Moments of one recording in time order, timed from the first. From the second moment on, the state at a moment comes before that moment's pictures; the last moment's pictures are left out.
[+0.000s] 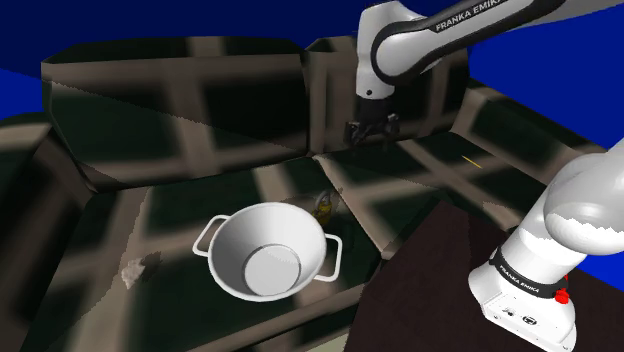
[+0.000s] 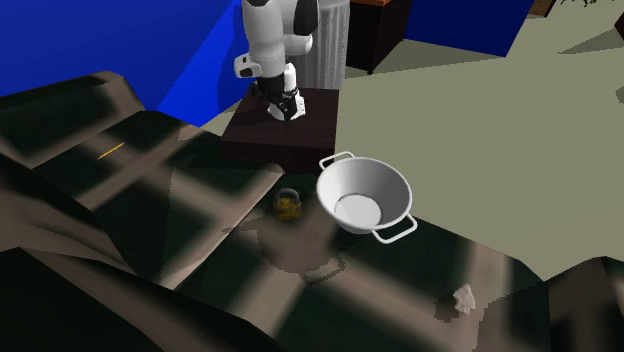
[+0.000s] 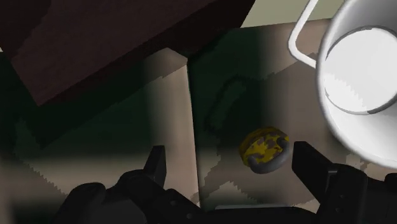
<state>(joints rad) -0.03 -0.26 0.17 -2.39 0.04 1.99 0.58</state>
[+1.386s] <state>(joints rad) 0.00 0.51 0.14 -1.95 -0.08 2.21 1.13</state>
